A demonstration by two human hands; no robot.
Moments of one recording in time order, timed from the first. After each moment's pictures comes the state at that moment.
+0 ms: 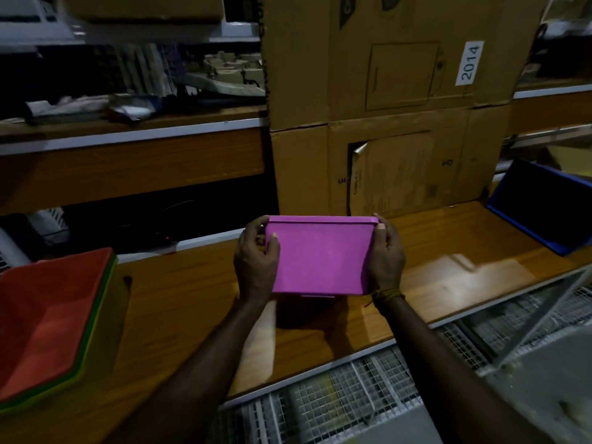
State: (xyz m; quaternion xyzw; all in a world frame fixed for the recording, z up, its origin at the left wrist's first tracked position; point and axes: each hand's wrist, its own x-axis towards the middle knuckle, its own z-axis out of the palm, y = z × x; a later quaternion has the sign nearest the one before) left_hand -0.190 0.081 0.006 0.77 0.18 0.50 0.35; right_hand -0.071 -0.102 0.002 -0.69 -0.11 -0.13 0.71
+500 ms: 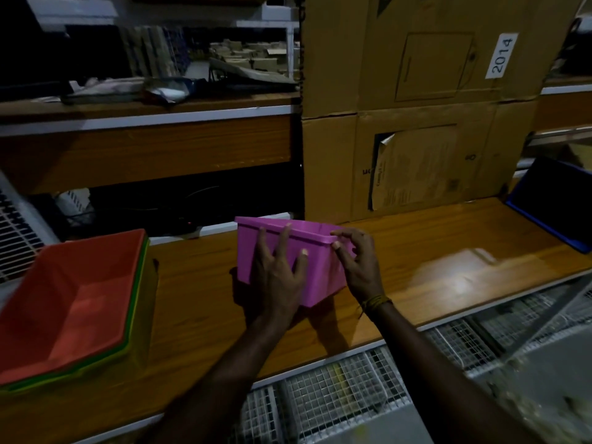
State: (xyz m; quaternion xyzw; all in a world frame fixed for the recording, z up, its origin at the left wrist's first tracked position) left_hand -0.251 0.089 -0.029 0.84 0.25 0.40 0.27; right_hand -0.140 -0.035 -0.029 -0.74 -0.32 -0.08 0.59
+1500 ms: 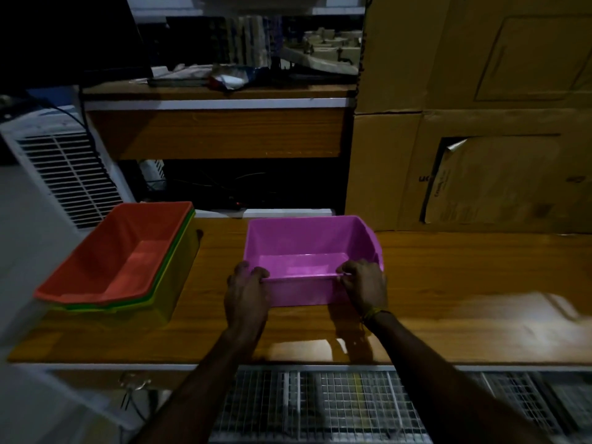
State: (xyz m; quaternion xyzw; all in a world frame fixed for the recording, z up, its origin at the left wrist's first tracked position) left_hand -0.302 0.111 -0.078 0.84 0.46 0.25 0.15; right_hand -0.086 -0.015 -0.086 -0.87 -0.41 -0.04 0.29
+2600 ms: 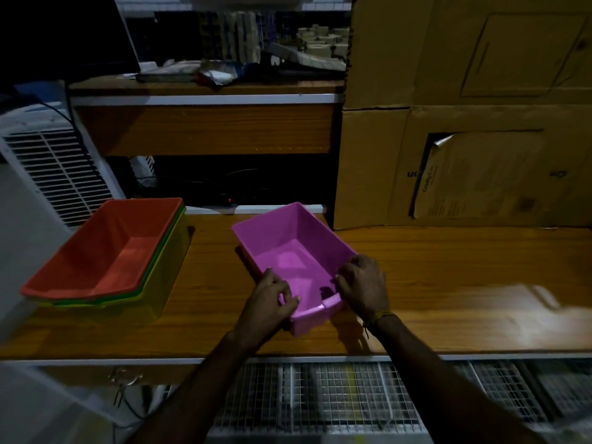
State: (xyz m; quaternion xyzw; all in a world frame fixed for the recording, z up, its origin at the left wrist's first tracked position) left_hand -0.287 0.075 -0.086 0.89 0.27 0.22 0.30; right_hand -0.090 -0.048 -0.086 -0.87 -0.43 -0.05 0.24
